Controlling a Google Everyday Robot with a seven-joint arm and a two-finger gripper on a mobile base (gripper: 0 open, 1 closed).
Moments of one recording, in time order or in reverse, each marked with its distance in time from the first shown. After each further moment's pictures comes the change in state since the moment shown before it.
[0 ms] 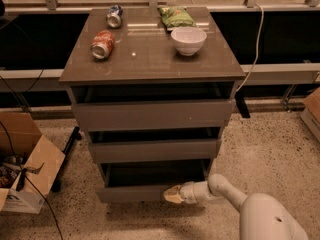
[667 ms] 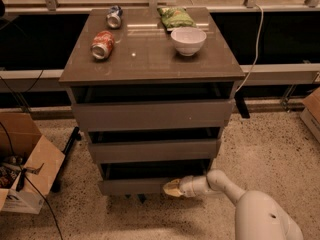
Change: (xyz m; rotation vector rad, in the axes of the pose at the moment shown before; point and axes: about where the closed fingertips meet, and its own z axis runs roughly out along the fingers) arm -0.021 -0.026 0.005 0.035 -0.012 -0.039
